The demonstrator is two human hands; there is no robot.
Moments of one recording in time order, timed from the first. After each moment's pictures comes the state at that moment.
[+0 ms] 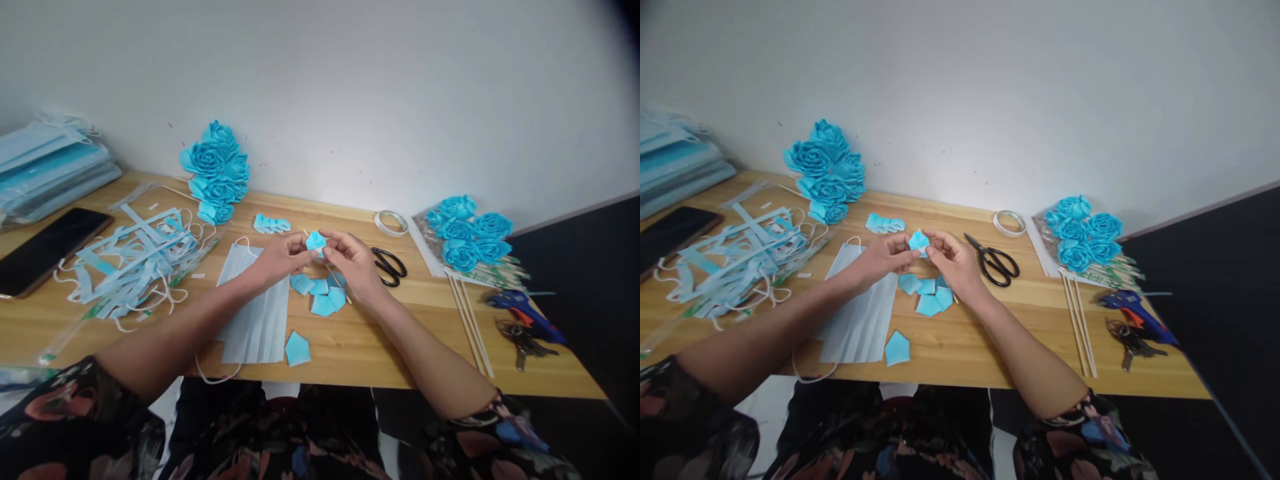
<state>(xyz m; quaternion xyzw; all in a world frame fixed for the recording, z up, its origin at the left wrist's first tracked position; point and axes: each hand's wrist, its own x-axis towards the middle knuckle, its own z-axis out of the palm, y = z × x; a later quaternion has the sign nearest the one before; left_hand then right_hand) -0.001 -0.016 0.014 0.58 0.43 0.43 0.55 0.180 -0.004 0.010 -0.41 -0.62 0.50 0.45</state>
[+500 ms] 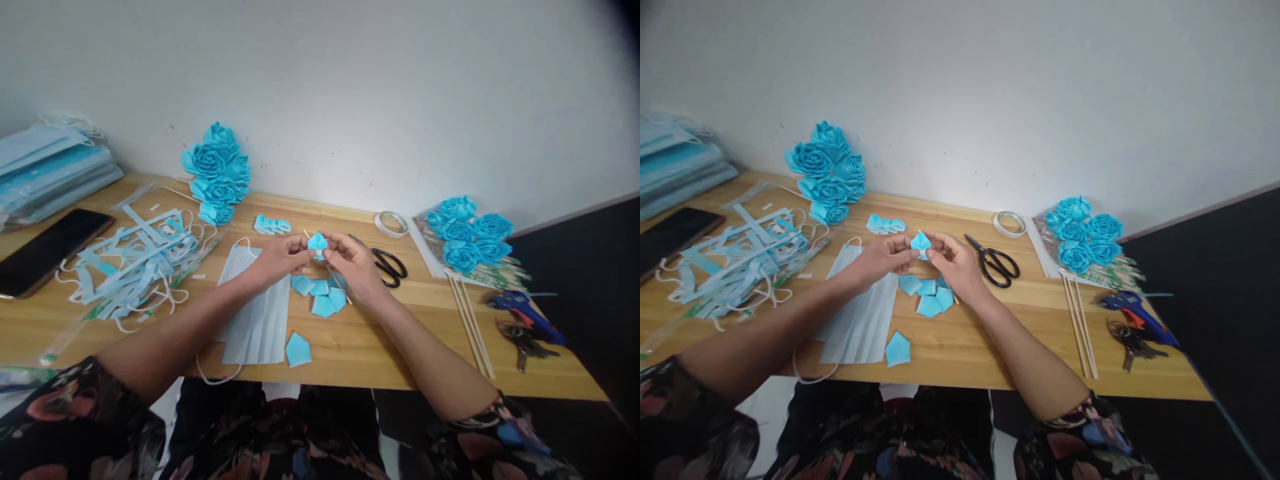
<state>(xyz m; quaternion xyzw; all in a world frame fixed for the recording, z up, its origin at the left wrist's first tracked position) -0.002 -0.014 0.012 0.57 0.43 0.42 0.56 0.181 -0.002 0.008 -0.39 -0.62 0.51 0.44</state>
